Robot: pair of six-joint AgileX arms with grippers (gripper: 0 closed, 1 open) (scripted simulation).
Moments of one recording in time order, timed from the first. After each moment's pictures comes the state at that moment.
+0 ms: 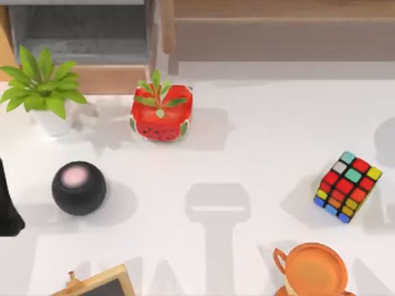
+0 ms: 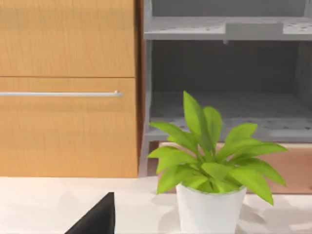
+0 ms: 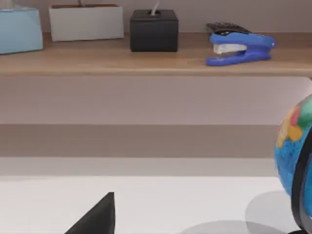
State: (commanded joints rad) left arm 0.00 0.00 0.00 0.00 0.00 0.00; right arm 0.00 0.00 0.00 0.00 0.00 0.00
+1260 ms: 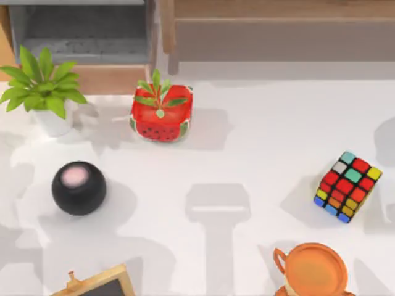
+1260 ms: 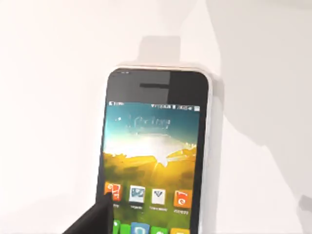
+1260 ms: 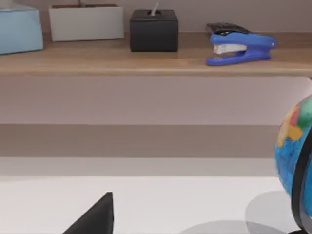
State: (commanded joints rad) left arm 0.30 1.28 0.83 -0.59 0.00 0.38; right arm 0.00 0.00 0.00 0.00 0.00 0.00
